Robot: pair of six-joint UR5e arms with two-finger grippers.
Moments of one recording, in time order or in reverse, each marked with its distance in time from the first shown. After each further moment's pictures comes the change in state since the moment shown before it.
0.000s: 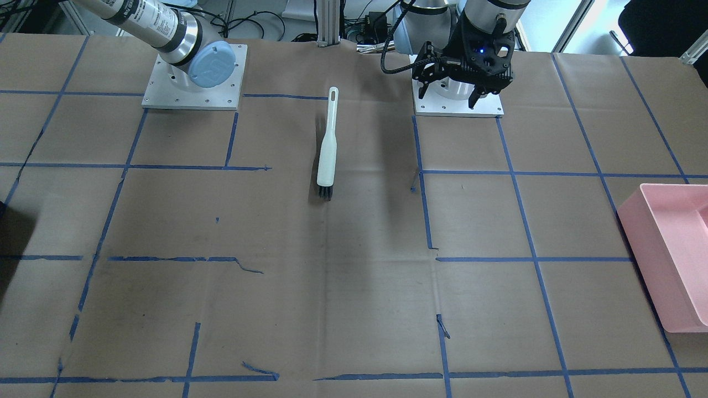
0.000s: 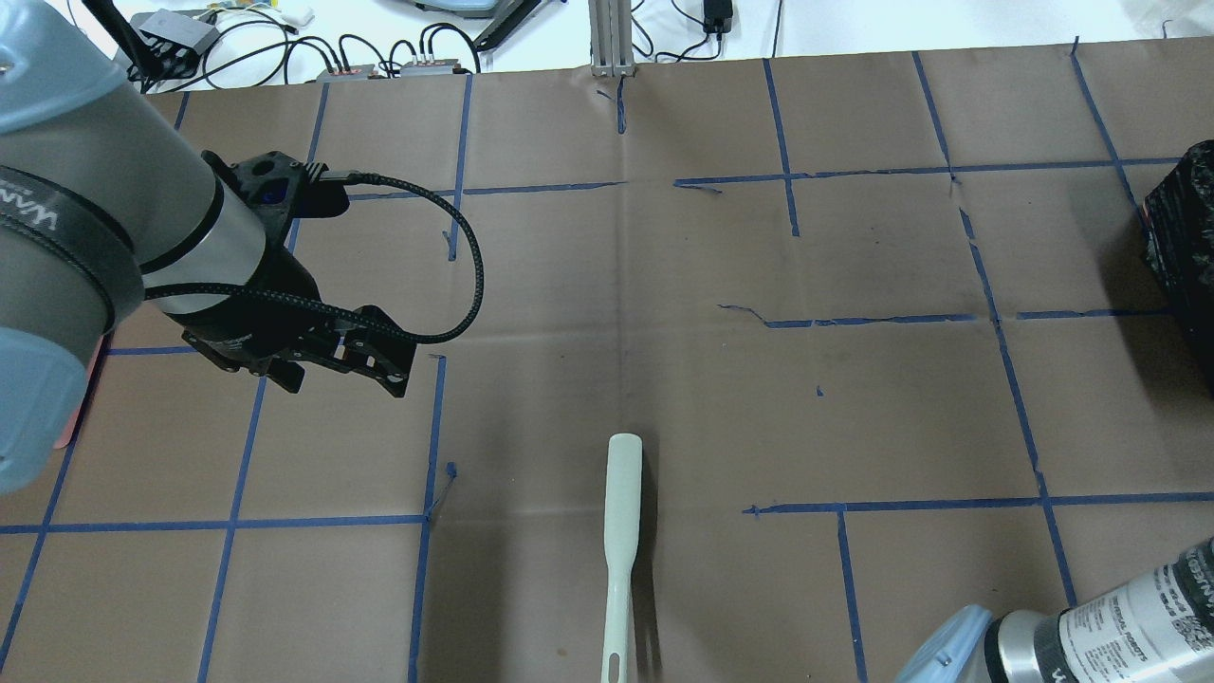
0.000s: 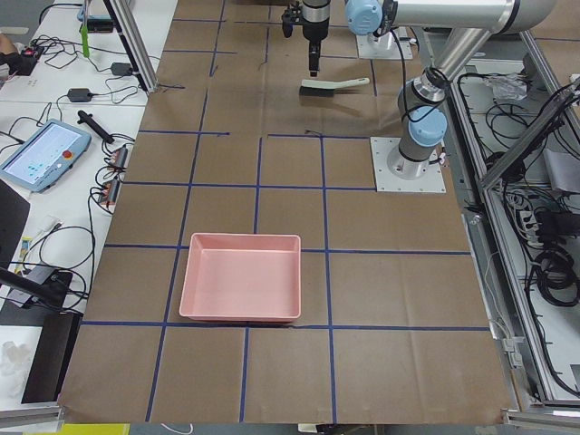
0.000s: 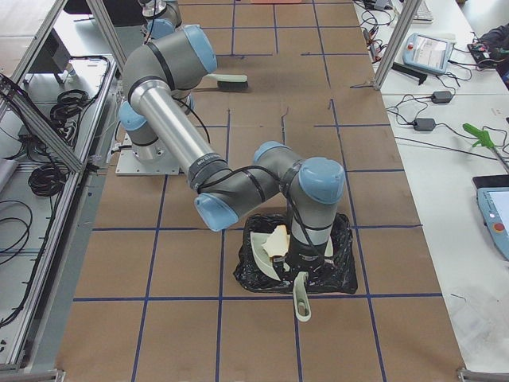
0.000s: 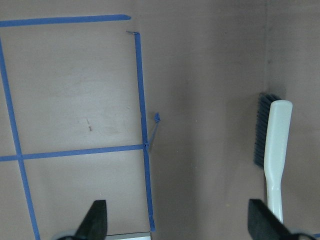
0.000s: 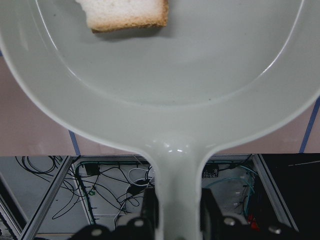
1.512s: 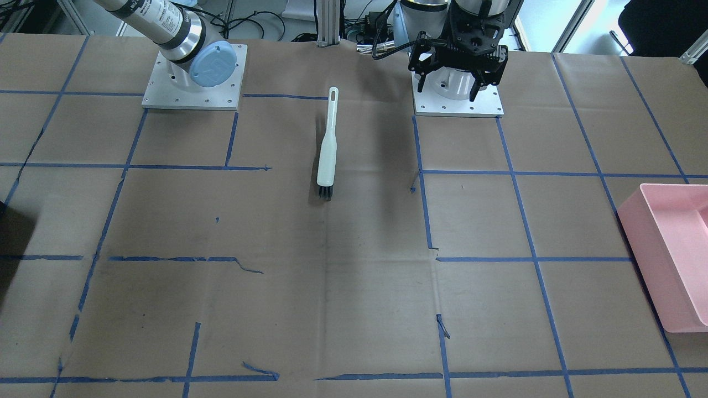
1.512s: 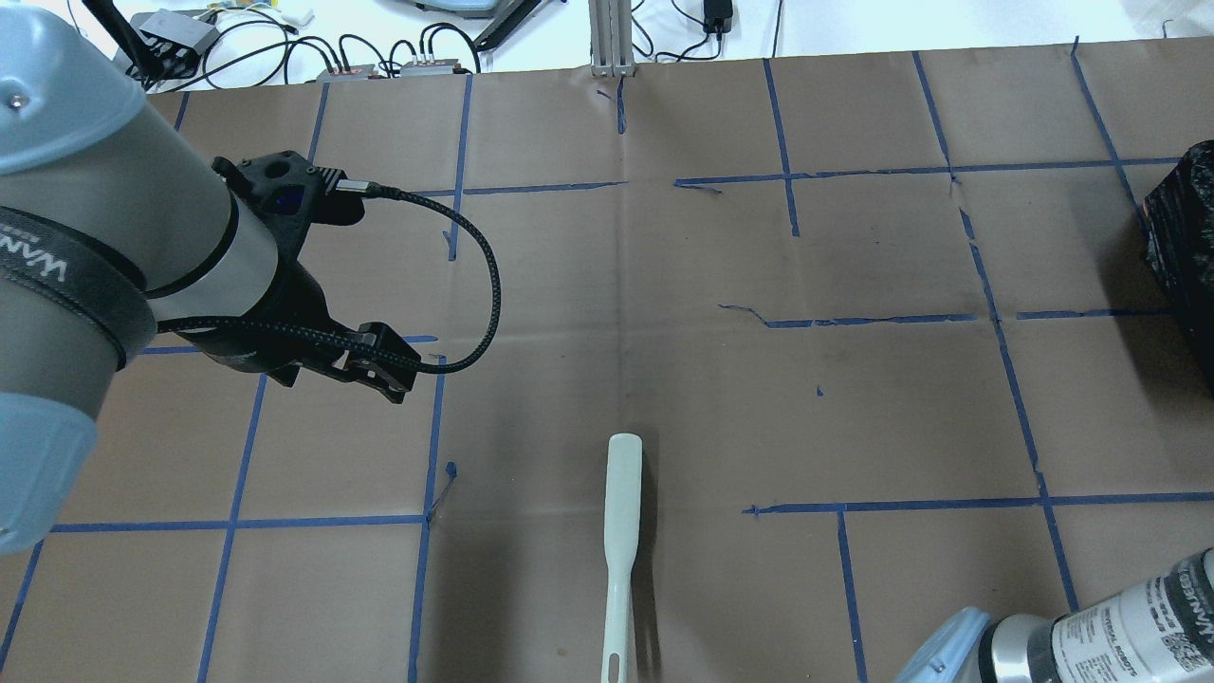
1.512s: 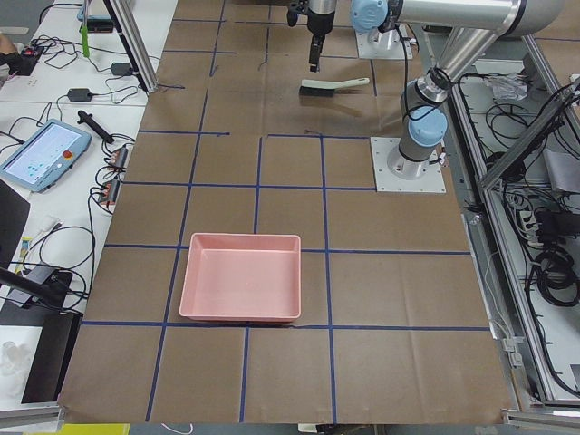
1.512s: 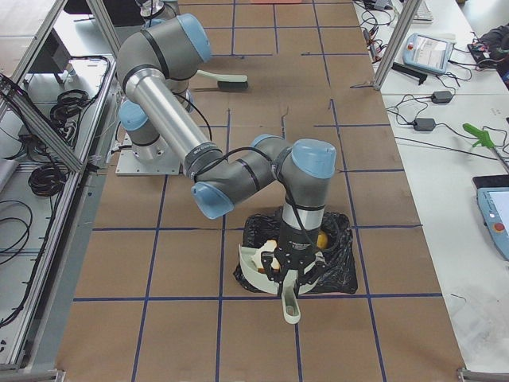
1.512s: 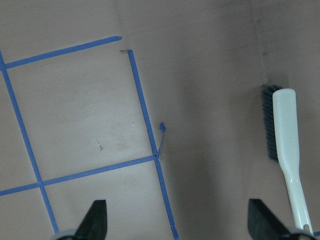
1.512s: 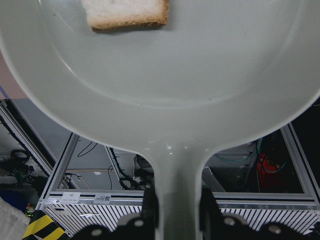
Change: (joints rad) left arm -0.056 0.039 -0.010 0.041 0.082 -0.035; right arm 0.017 -0.079 0.148 -0.259 -0.187 -0.032
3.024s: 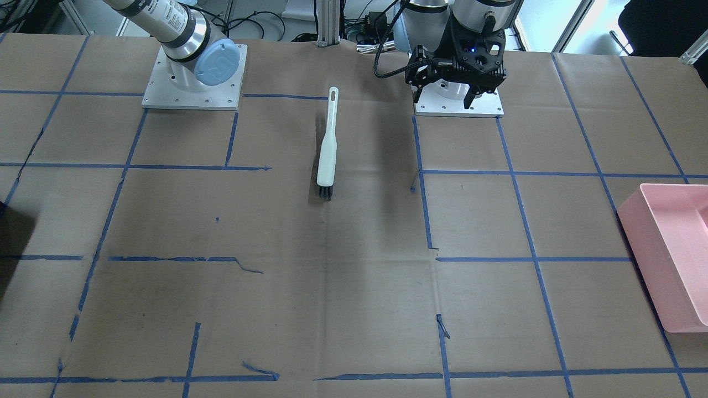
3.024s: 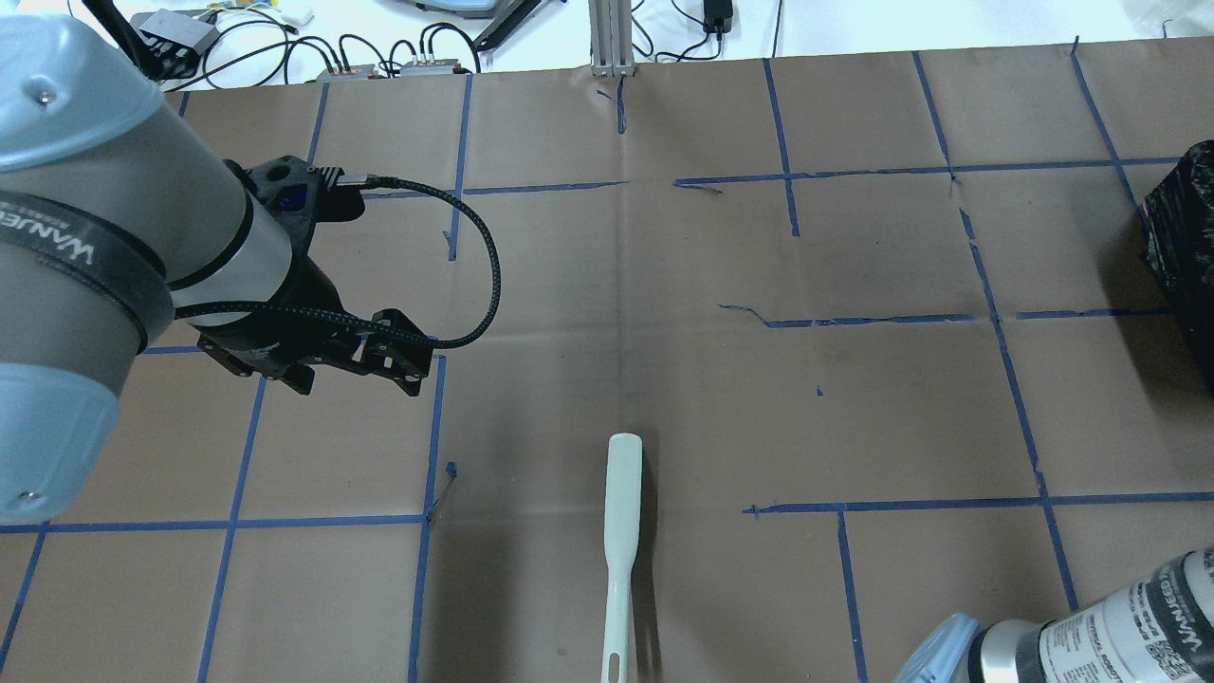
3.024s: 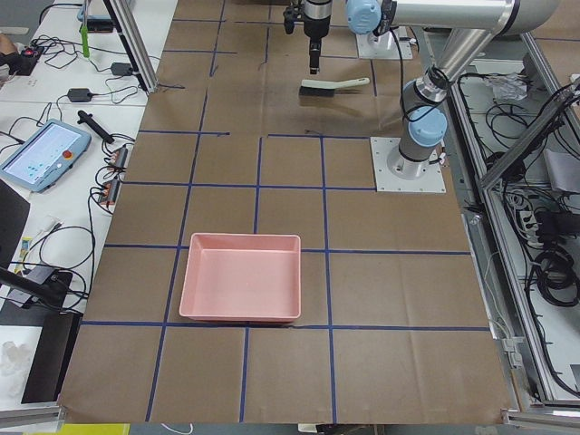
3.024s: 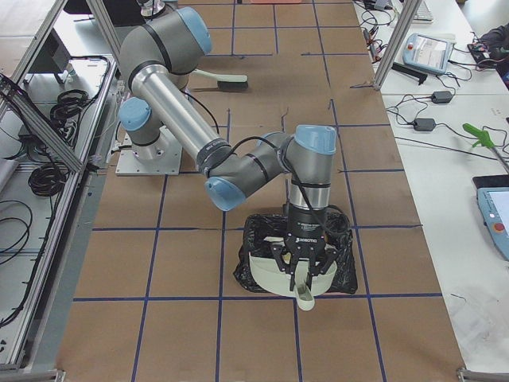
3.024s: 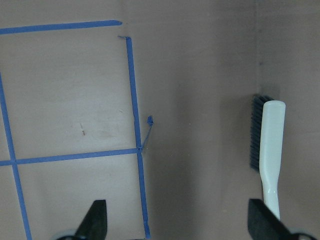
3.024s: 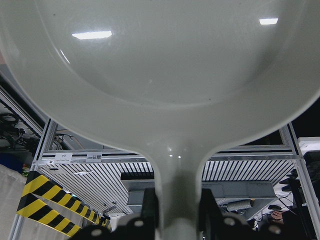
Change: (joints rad) left arm 0.011 -0.058 0.019 0.003 -0.037 -0.085; right arm 0.053 -0.013 0.066 -0.217 -0.095 -0.010
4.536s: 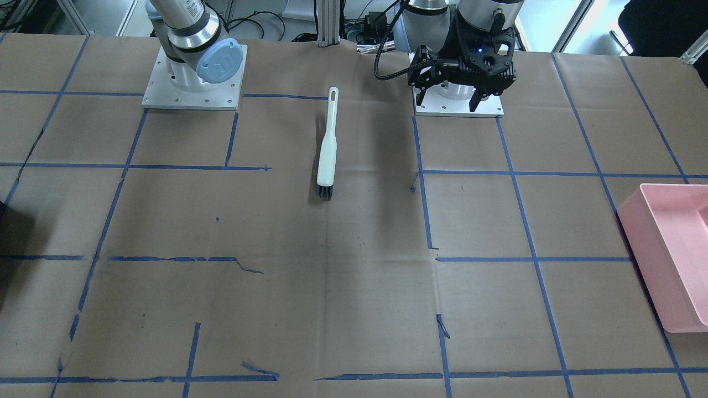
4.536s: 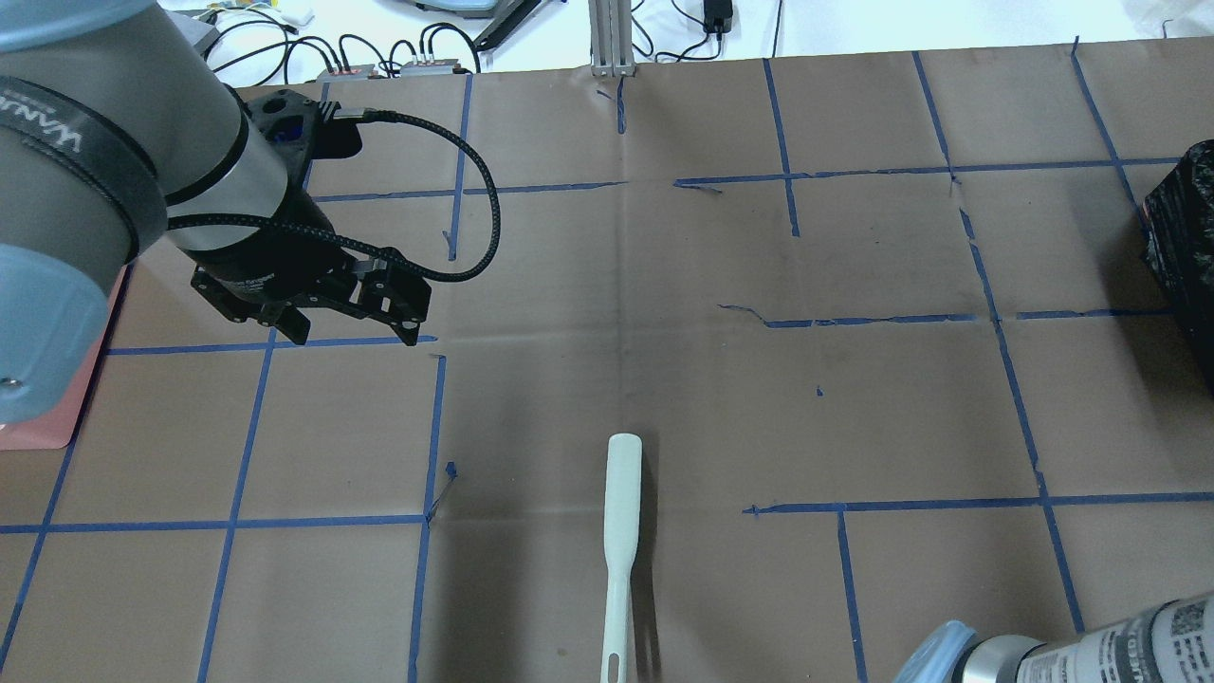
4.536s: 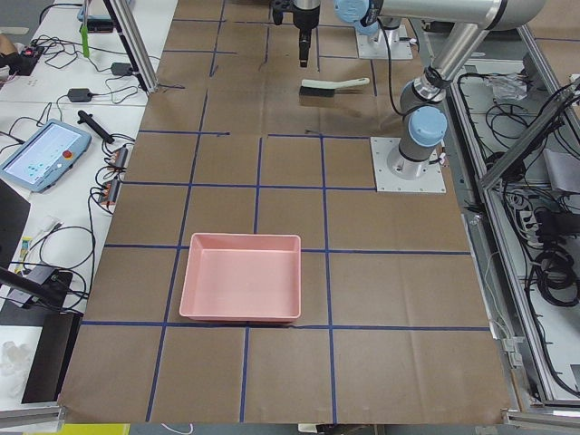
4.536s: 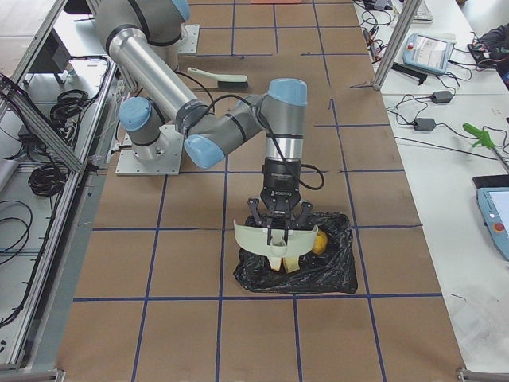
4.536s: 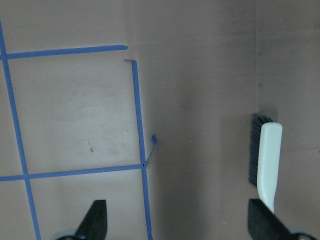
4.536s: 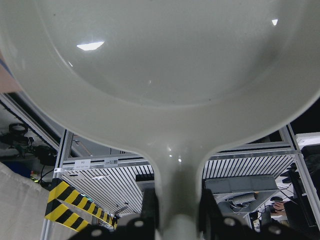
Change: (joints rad) left arm -0.004 -0.054 0.096 -0.041 0.003 -0.001; right arm 0.046 -0.309 0.372 -0.051 0.003 0.102
